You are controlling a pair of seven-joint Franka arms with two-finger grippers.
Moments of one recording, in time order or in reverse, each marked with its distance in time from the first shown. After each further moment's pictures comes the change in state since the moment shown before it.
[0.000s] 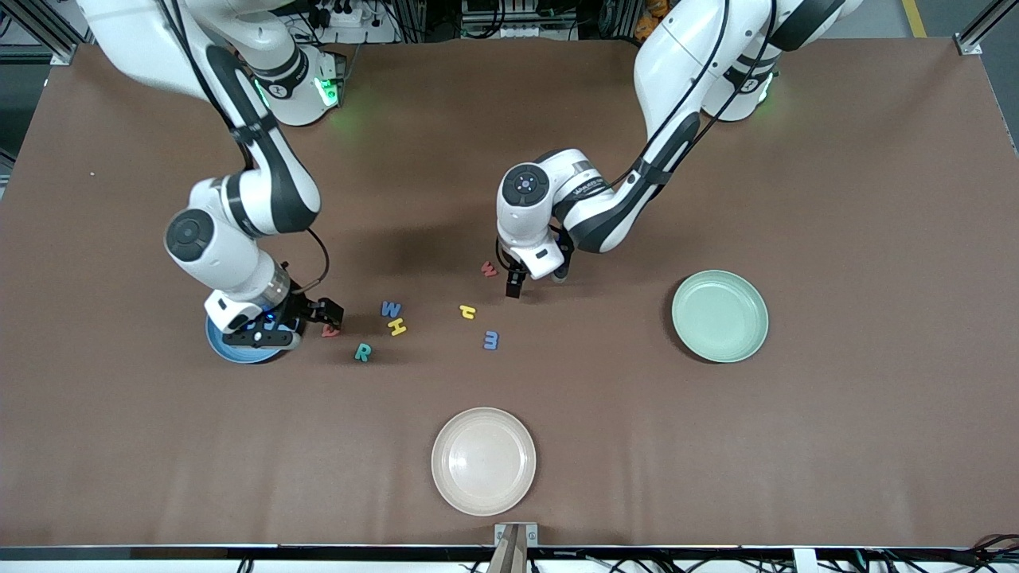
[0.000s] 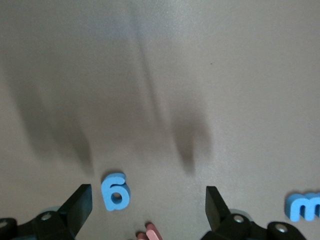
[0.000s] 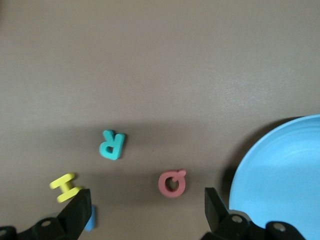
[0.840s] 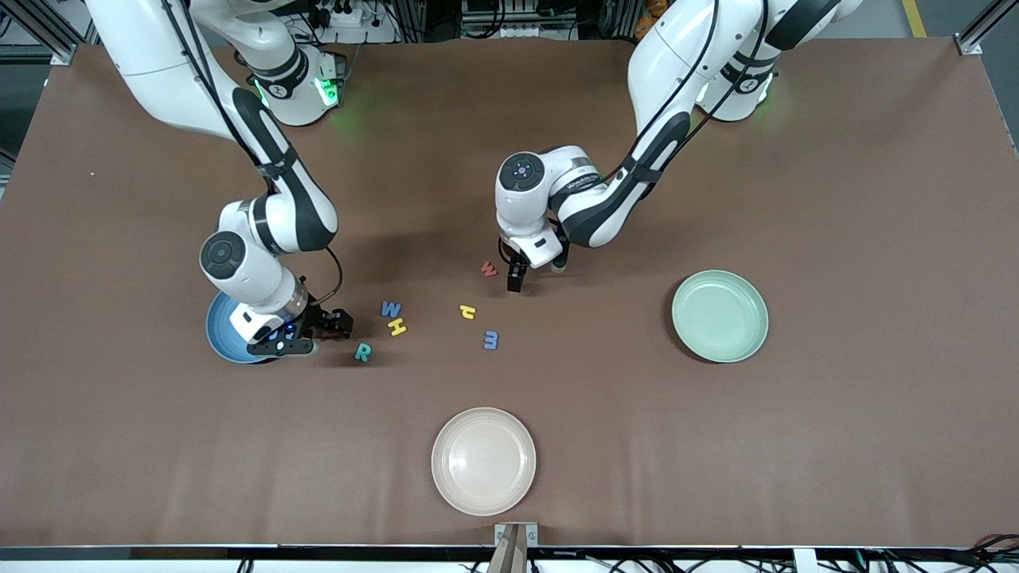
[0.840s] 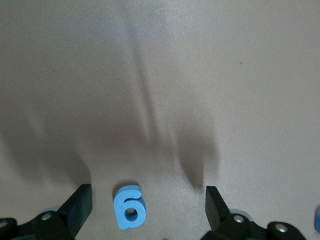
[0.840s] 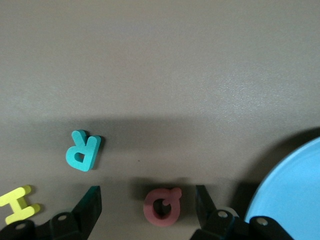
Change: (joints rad) left arm -0.015 0.001 0.003 -0.072 0.096 0.066 -0.111; right arm 0.003 0.109 0.000 0.000 -0.026 0.107 -0.042
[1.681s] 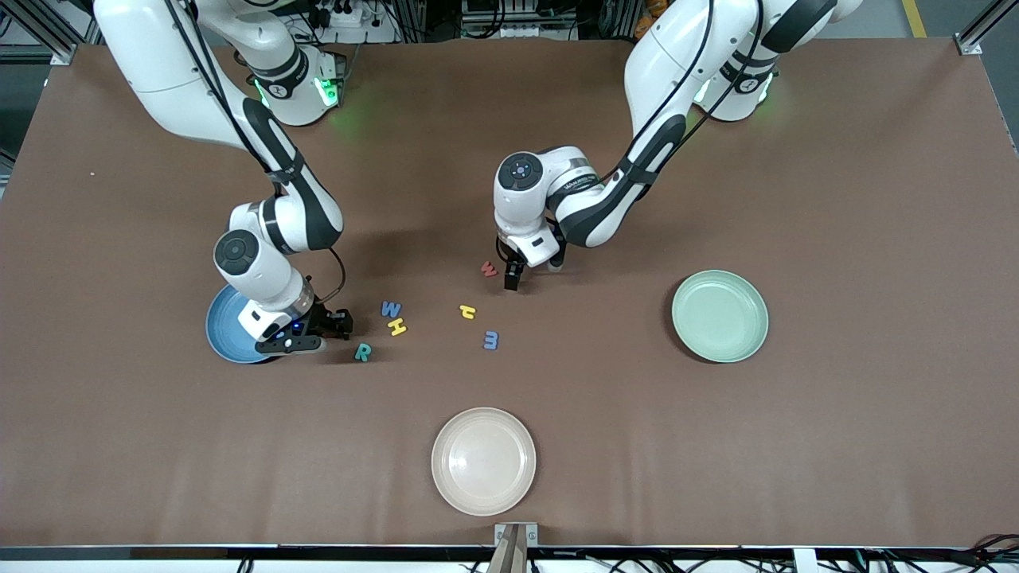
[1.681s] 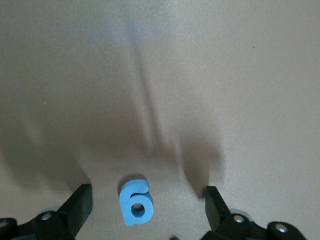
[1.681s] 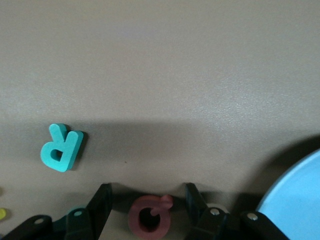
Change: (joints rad) left arm -0.012 0.016 -0.001 -0.001 0.000 0.023 0.000; right arm 0.000 0.034 -0.002 -0.039 -0.051 0.105 -0.004
